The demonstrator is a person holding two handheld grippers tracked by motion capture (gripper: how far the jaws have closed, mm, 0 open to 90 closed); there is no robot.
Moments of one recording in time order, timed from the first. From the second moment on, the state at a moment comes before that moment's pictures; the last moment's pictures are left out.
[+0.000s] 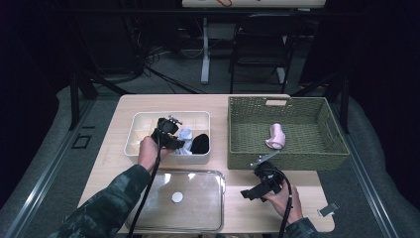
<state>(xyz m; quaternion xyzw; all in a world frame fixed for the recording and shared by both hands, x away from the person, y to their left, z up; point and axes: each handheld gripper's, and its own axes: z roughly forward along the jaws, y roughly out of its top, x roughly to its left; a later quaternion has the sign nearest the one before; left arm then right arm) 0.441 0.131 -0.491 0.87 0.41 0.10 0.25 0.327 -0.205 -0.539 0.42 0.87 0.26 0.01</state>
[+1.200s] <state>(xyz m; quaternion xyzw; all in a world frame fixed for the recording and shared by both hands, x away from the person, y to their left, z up) 0.450 0.133 -0.480 0.89 0.38 0.02 0.24 0.331 -0.211 -0.534 0.43 0.86 0.27 0.00</state>
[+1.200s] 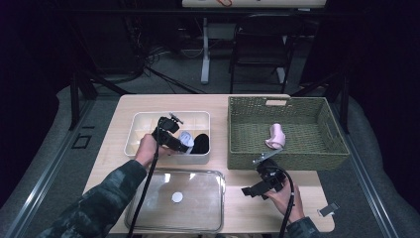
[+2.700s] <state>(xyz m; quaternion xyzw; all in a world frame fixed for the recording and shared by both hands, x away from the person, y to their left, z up) 0.481 0.108 -0.520 0.91 0.37 -0.03 0.16 0.332 -0.204 -0.535 0.41 0.87 0.26 0.00</state>
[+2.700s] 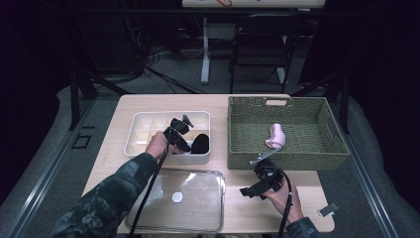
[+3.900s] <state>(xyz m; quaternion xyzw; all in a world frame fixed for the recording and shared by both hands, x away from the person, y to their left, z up) 0.398 0.165 -0.485 0.88 0.37 0.05 0.29 0.332 -0.207 -0.536 0.39 0.87 0.30 -0.03</state>
